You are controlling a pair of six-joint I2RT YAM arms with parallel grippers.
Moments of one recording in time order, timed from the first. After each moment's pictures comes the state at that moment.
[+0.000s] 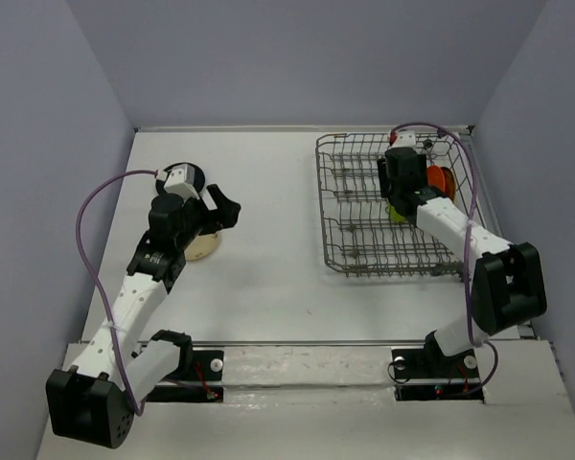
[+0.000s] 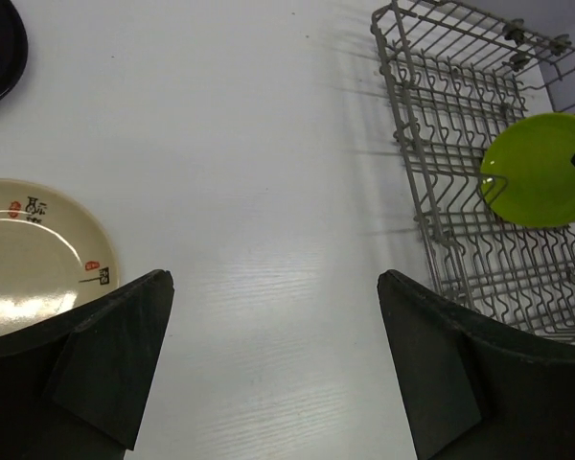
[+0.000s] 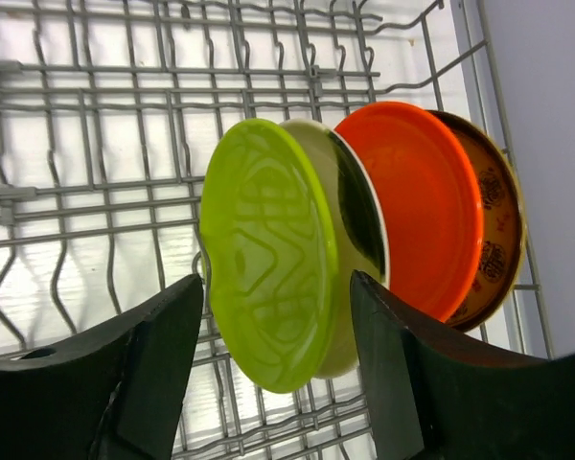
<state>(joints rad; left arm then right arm) -0.23 0.90 0.70 -0.13 0.12 -0.47 0.32 1.57 1.12 -0.16 0.59 -0.02</state>
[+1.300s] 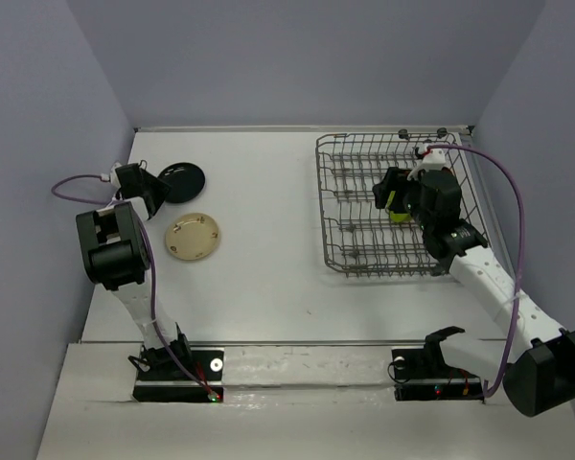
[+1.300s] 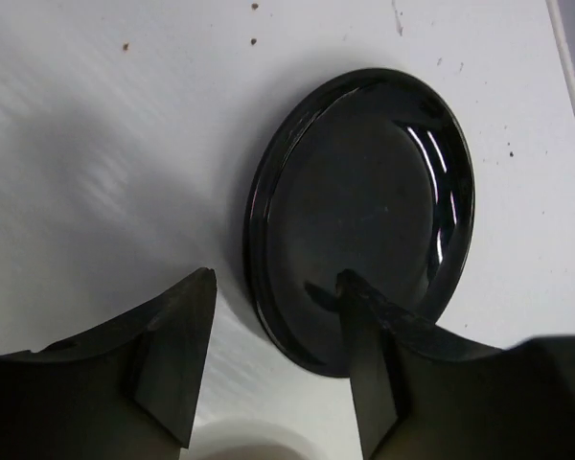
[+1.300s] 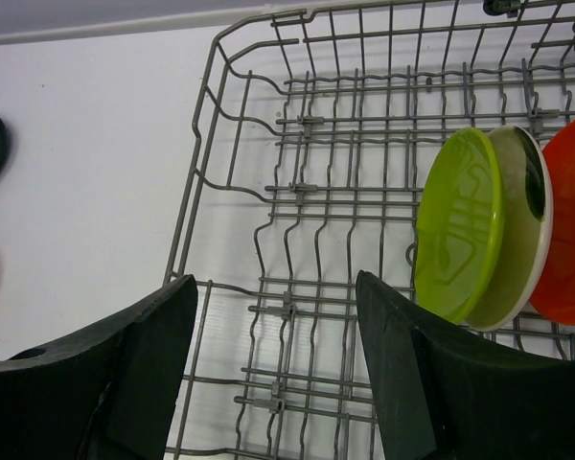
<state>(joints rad) 0.29 1.90 1.08 0.15 0.06 -0.75 0.32 1.07 0.88 -0.09 0.11 0.27</state>
